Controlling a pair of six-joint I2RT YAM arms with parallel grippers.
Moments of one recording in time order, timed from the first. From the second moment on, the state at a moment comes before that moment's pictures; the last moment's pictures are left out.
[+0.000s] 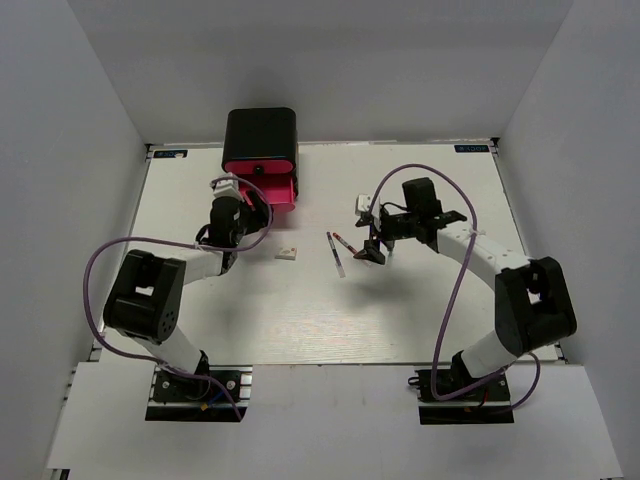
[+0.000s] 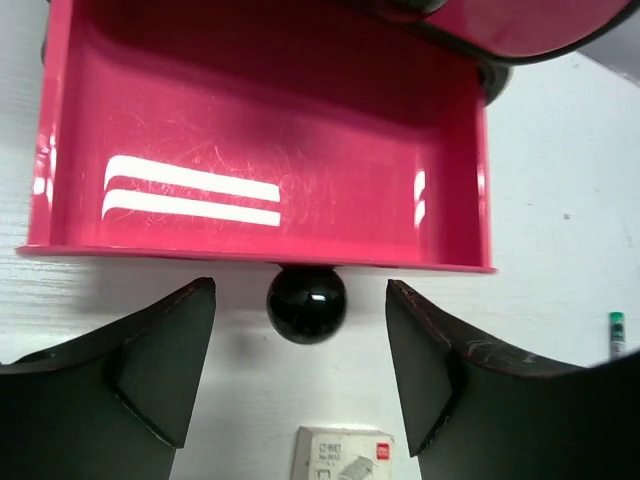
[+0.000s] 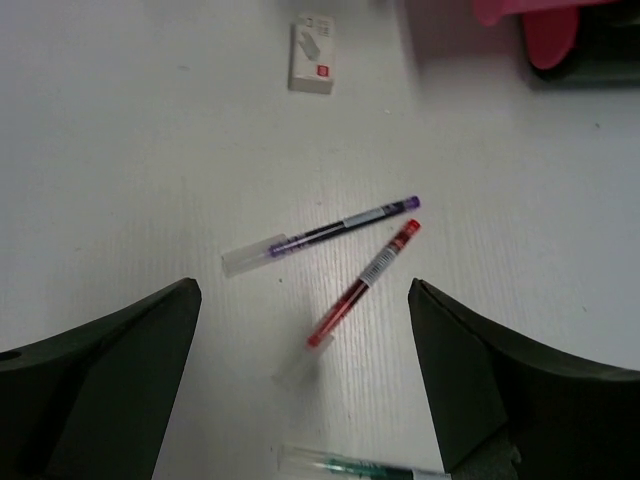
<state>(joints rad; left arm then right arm) -0.27 1.63 0.71 0.56 -0.06 -0.52 0.38 1.52 0.97 -0.22 -0.85 -0.83</state>
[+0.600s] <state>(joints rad) -0.27 0.95 0.39 0.26 -0.12 -0.59 0.66 2.01 1.35 -0.22 -0.82 -0.76</state>
